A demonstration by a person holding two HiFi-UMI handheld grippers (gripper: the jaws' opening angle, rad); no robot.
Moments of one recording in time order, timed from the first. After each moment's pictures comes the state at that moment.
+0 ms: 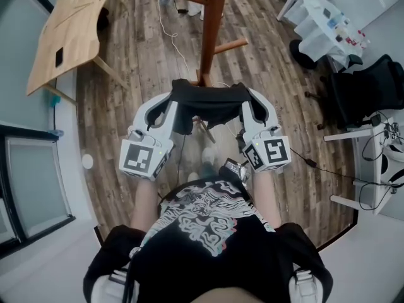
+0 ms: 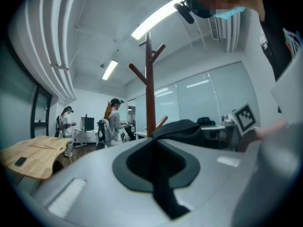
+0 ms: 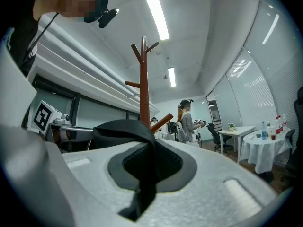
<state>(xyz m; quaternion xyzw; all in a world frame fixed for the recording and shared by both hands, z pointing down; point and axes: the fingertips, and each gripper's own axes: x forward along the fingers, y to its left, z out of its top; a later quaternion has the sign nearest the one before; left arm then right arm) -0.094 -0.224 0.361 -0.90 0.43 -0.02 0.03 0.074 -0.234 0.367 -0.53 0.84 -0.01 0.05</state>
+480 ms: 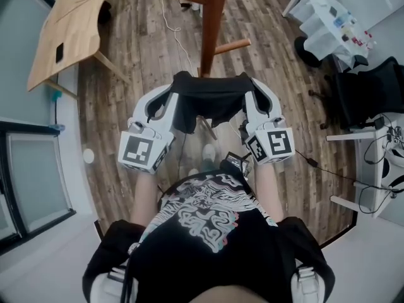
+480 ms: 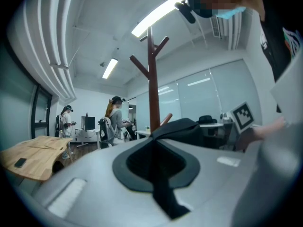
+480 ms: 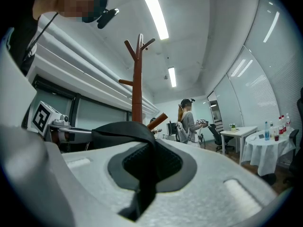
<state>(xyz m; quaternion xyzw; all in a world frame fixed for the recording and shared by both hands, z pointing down) -0.083 -0.257 0.366 -0.90 0.43 -0.04 0.03 0.086 -0.273 0.367 -0.53 0.85 -0.01 0.05</state>
